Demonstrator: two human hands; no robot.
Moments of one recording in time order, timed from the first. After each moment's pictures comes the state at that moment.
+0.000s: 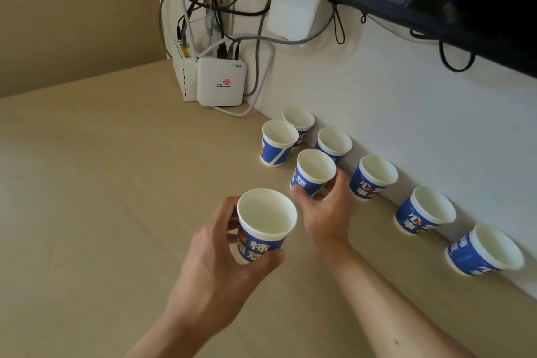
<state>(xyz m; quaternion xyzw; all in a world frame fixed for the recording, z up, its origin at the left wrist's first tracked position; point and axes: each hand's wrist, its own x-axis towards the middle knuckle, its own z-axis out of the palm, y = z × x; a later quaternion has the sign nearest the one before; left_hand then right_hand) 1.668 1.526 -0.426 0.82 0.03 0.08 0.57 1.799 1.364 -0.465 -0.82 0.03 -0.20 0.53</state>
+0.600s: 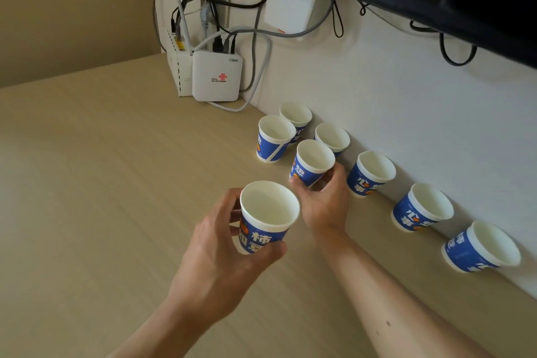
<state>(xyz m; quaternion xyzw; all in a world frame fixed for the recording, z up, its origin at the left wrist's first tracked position) 1.679 1.521 -0.427 0.80 0.03 0.08 0.59 1.815 1.360 -0.467 -0.83 0.05 -0.19 0.52</state>
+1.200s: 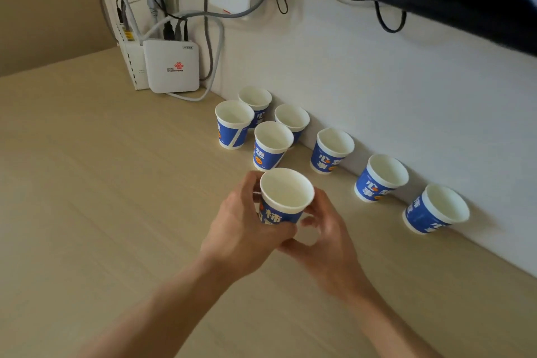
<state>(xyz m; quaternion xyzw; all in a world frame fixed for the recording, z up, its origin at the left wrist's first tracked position) 1.711 1.453 -0.422 0.80 0.01 -0.02 0.59 1.709 1.296 -0.439 -0.83 -0.09 -0.02 0.55</state>
